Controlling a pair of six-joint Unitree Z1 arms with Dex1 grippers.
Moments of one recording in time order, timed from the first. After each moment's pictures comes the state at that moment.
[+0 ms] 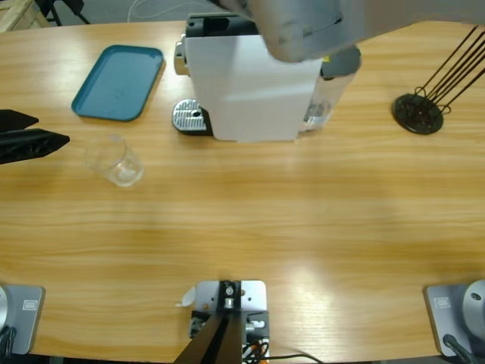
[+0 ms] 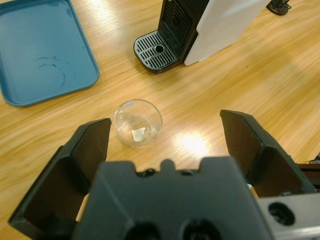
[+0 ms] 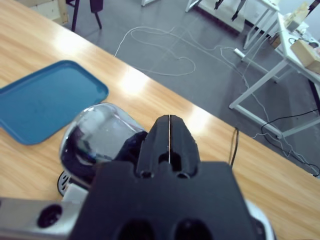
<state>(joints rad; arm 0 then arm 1) -0.66 1.03 -0.72 0.36 -0.14 -0.16 1.04 1.93 -1.47 0.04 -0.67 0.00</state>
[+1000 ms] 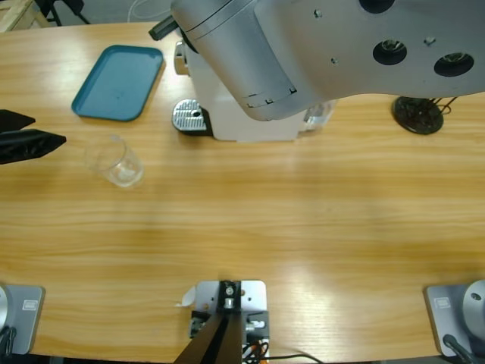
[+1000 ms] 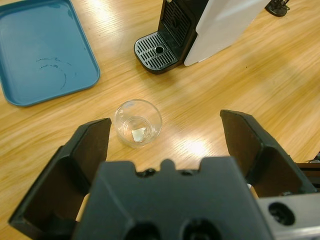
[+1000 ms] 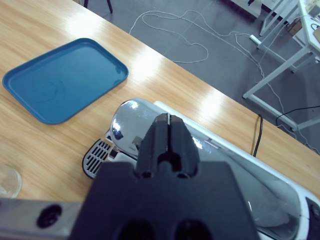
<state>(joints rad) -0.66 1.02 -0.72 0.37 -0.14 -0.16 1.09 1.96 -1.46 0.08 -0.67 0.11</state>
